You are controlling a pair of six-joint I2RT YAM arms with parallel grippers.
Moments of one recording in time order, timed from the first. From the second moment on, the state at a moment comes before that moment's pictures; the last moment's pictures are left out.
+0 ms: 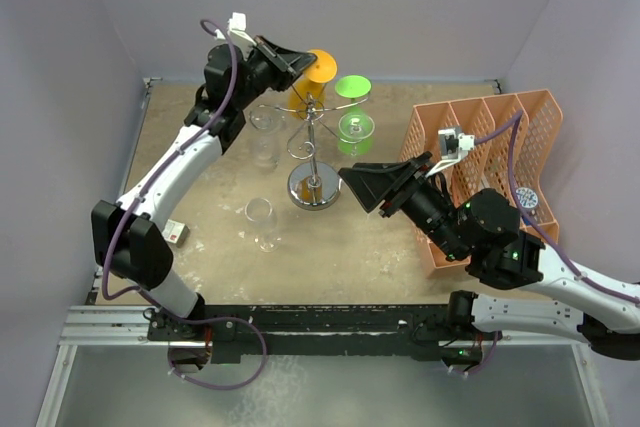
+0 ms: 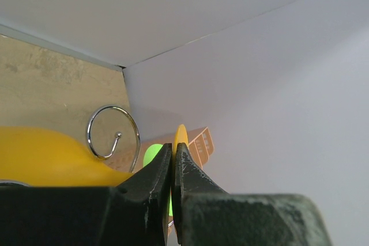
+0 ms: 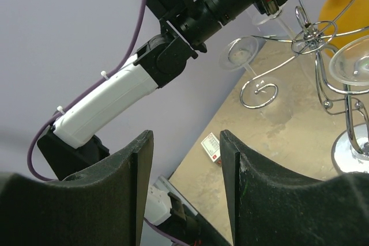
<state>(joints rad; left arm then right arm) -0.39 1.61 1.53 0.12 0.23 -1.15 1.23 0.81 1.08 -0.07 0.51 0.61</state>
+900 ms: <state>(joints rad) -0.43 1.74 1.67 0.12 0.22 -1.15 1.23 0.80 1.07 -0.07 0.53 0.61</state>
